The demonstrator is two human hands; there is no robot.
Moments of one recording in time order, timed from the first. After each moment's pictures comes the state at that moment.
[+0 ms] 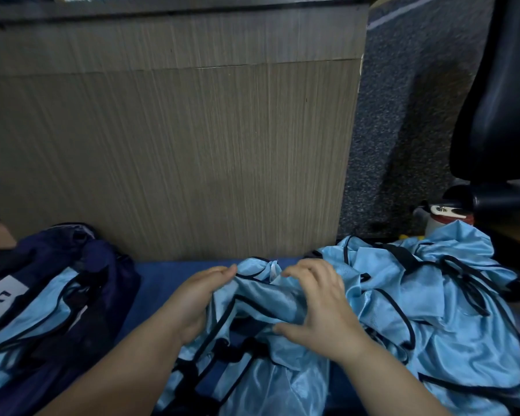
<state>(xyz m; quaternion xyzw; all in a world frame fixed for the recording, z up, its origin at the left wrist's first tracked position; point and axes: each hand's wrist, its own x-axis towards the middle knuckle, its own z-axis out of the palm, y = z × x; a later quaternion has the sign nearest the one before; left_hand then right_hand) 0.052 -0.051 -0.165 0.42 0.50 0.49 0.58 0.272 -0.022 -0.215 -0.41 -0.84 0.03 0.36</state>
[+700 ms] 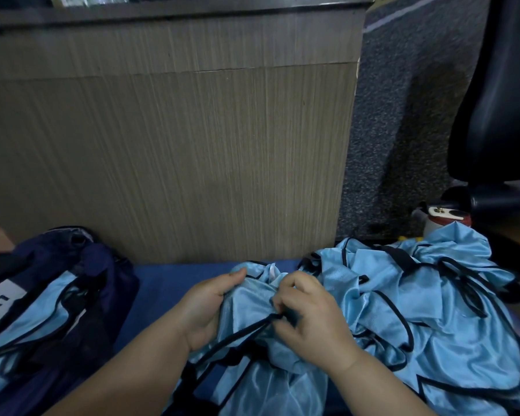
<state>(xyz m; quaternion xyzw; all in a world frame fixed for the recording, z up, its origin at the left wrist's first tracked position) 0.073 -0.057 -0.159 0.35 0.47 0.46 0.67 0.255 -0.030 -0.212 -0.31 -0.82 0.03 0.48</state>
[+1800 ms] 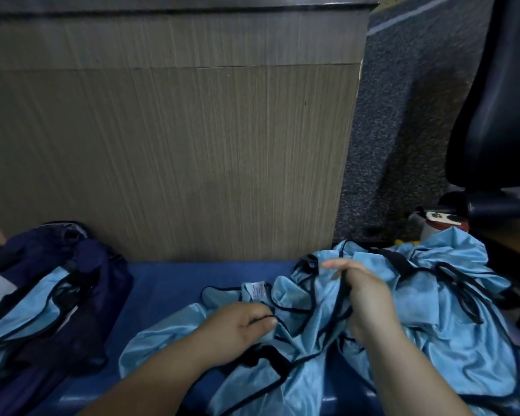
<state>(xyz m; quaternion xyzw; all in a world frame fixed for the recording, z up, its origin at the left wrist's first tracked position) 0.081 -0.038 -0.213 0.78 0.52 0.22 0.27 0.298 -0.018 -0.180 -0.47 -0.45 0.48 0.59</state>
